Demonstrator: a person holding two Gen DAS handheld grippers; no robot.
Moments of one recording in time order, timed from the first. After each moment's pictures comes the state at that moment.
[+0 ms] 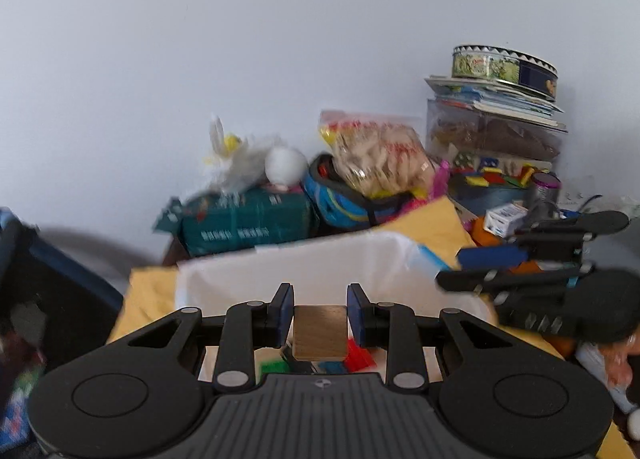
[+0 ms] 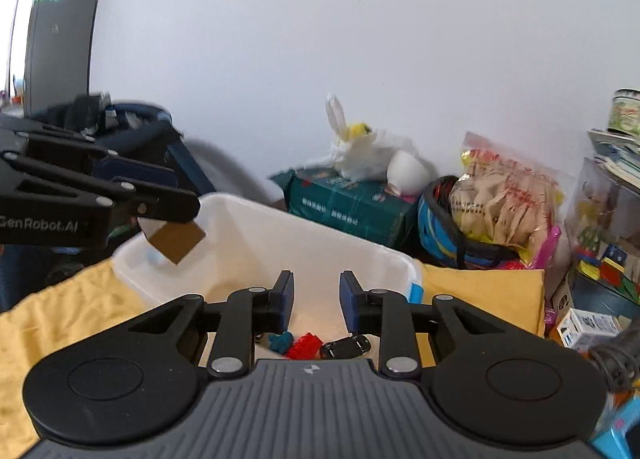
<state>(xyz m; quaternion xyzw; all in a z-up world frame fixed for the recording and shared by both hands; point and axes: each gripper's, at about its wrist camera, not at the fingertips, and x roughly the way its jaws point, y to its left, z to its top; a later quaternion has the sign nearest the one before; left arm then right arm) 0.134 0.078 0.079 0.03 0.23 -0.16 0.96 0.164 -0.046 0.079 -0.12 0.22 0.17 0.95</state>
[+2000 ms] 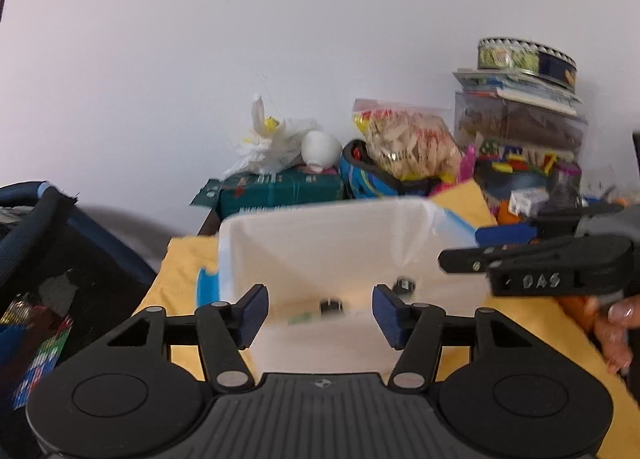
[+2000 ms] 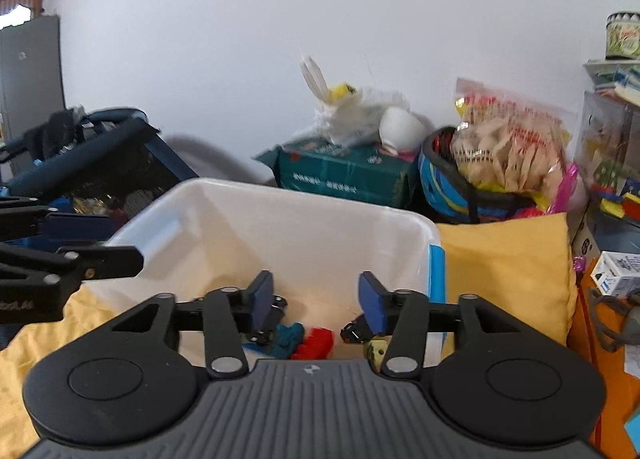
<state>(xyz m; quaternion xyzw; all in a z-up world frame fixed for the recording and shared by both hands) 0.089 0.103 0.051 0.03 0.23 -0.09 0.97 0.184 -0.059 0.047 -0.05 0.25 0.15 0.95</state>
